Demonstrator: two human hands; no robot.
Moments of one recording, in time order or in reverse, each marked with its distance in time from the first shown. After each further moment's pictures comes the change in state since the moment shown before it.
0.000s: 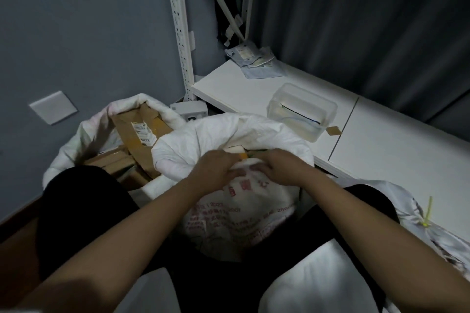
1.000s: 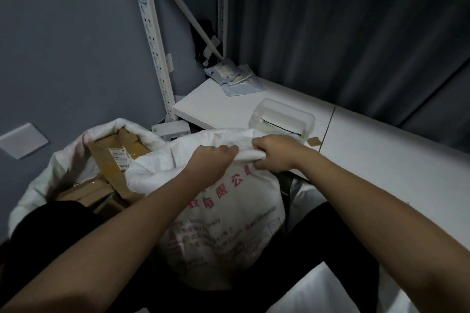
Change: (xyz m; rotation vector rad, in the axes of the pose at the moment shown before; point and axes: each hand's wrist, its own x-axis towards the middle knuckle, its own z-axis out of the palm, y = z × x) left_hand 0.064 0.015 -0.023 0.482 0.126 0.157; right_hand 0.011 0.021 -0.076 -0.286 0.059 0.085
